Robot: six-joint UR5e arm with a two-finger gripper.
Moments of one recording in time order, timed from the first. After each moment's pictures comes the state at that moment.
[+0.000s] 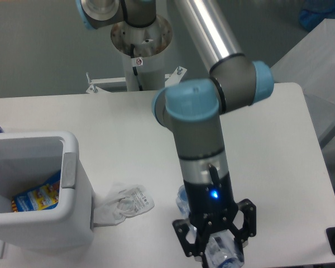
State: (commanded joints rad) arm 2.34 -2.08 -1.11 -0.58 1.42 0.06
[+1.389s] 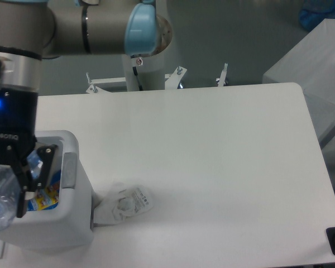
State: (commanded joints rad) arm 2.00 -1.95 -1.22 -0.58 1.42 -0.06
